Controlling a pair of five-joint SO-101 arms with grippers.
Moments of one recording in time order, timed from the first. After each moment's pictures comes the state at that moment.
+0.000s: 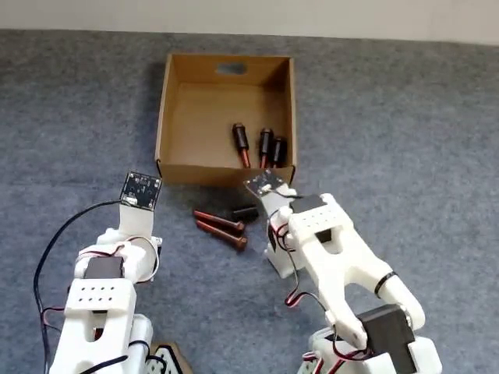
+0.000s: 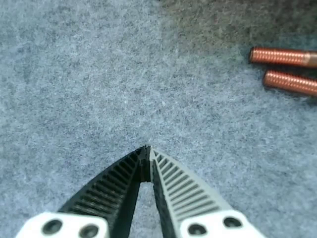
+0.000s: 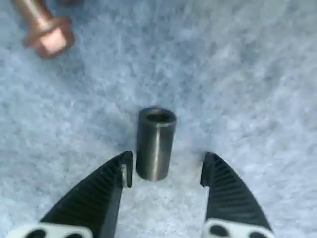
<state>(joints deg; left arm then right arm) -8.7 -57.5 82.4 45.1 -12.9 -25.2 -12.3 47.5 61.4 17.3</state>
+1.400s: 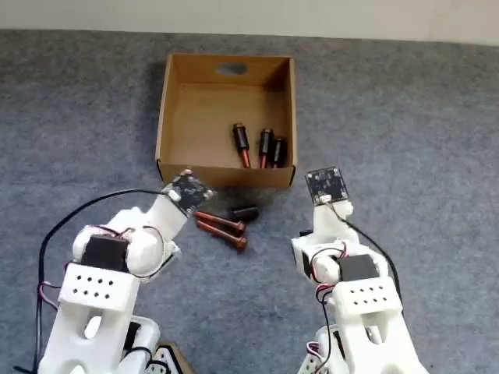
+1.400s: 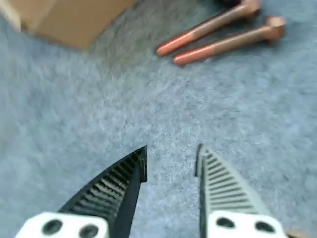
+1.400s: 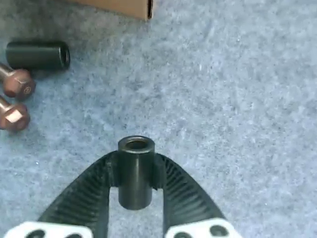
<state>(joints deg) 3.8 -57.5 58.7 74.5 -35.6 -15.0 -54.9 73.4 47.8 7.1</state>
